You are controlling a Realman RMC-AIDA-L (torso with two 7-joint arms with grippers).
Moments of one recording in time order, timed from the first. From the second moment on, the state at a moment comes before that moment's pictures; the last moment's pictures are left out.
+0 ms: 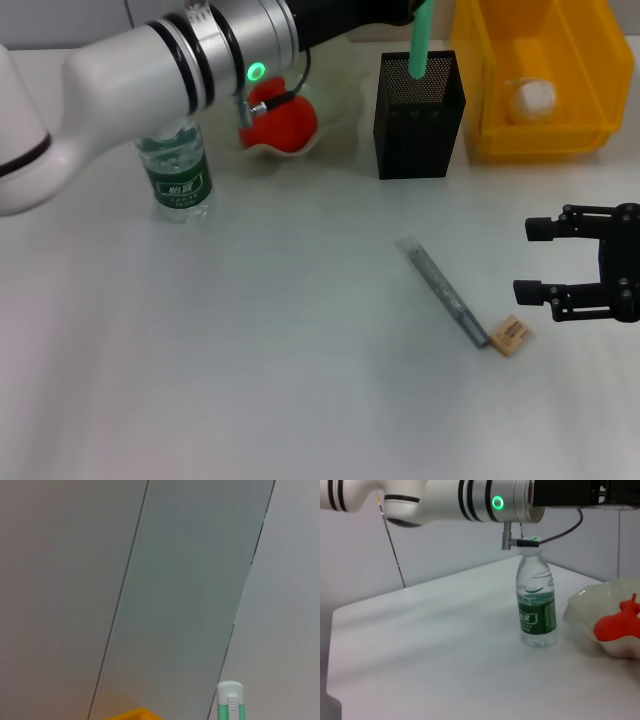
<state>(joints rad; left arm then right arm) -0.70 -2.08 1.66 0.77 0.93 0.66 -1.46 0.32 2.08 -0.75 -1.07 -2.01 -1.80 1.47</state>
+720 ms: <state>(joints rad) -0.79 -2.08 1.88 0.58 0.26 0.54 -1.00 0.36 2.08 -0.77 -1.06 -2.01 -1.79 1.46</state>
